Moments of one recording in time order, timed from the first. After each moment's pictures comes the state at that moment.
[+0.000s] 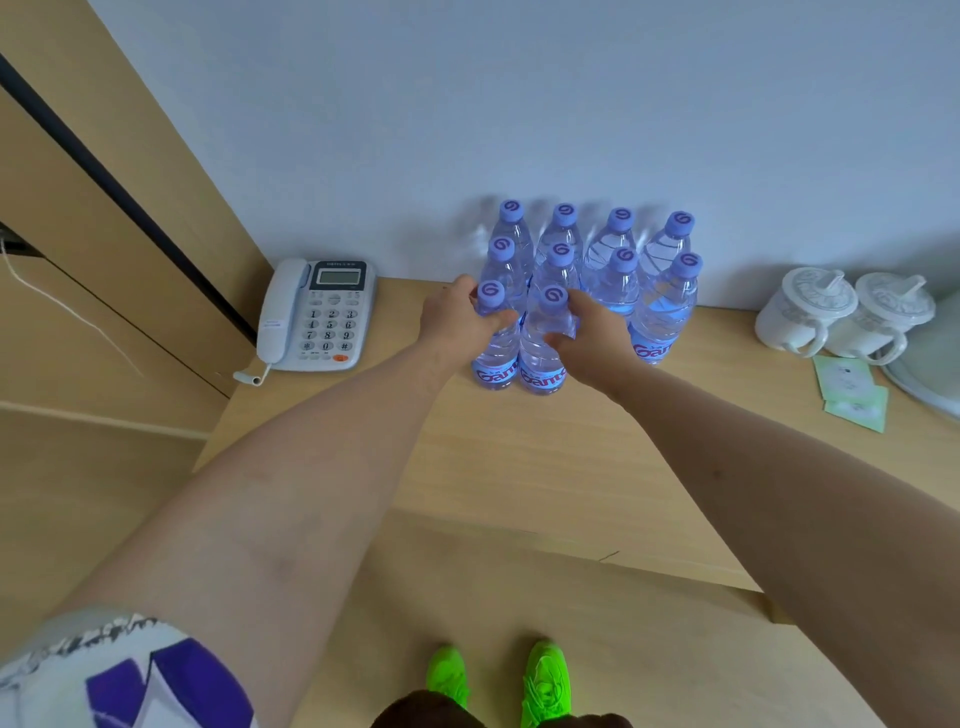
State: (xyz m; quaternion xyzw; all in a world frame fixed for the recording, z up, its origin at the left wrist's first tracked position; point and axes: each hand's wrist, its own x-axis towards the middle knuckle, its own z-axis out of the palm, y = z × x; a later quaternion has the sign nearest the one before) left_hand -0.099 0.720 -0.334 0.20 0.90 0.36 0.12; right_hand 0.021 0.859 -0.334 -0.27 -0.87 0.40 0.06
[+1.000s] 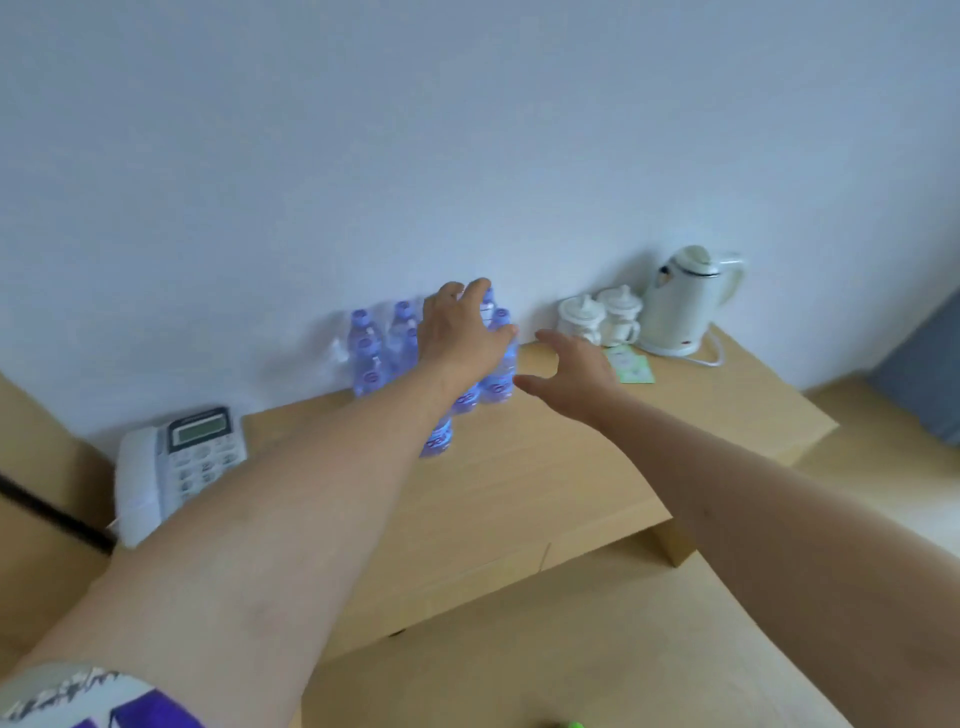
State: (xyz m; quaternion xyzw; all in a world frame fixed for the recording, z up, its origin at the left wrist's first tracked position) left_hand -0.024 0.772 -0.230 0.49 0.82 0.30 0.05; right_hand 0.134 0.830 -0.251 -0.45 -0.84 0.25 0.14
